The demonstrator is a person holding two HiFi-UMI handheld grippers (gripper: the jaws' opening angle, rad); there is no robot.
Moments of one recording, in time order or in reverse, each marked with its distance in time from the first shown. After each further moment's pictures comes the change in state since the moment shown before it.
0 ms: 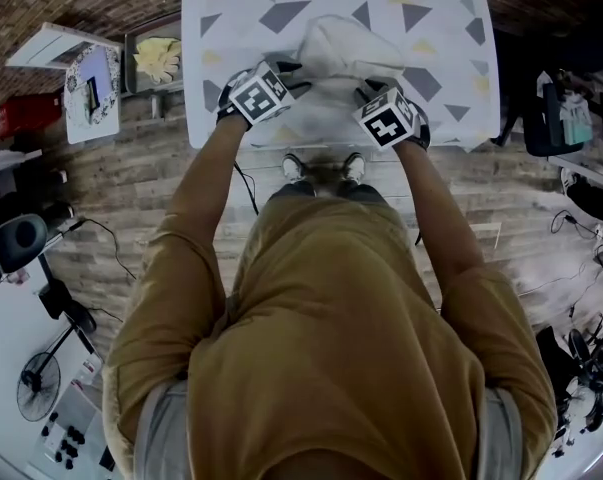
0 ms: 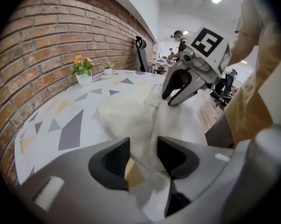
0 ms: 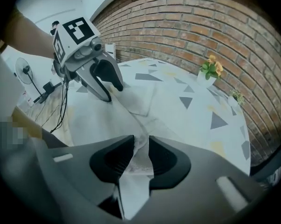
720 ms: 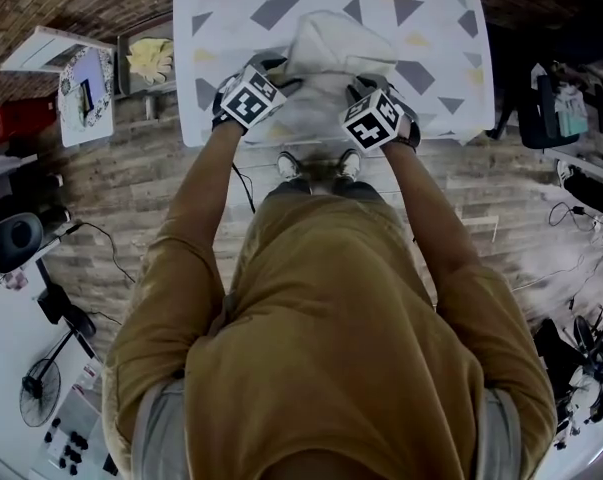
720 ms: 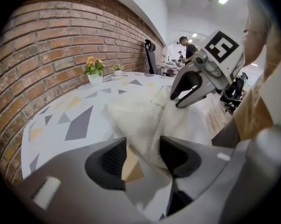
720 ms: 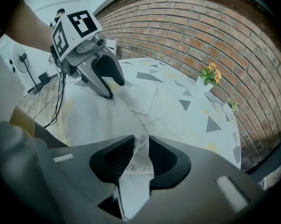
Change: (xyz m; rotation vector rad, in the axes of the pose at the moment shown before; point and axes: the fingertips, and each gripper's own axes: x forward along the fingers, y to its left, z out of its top) left arm -0.002 0.008 -0.007 -0.069 -0.044 0.109; right arm 0.001 0.006 -0.004 -0.070 0.010 -0.093
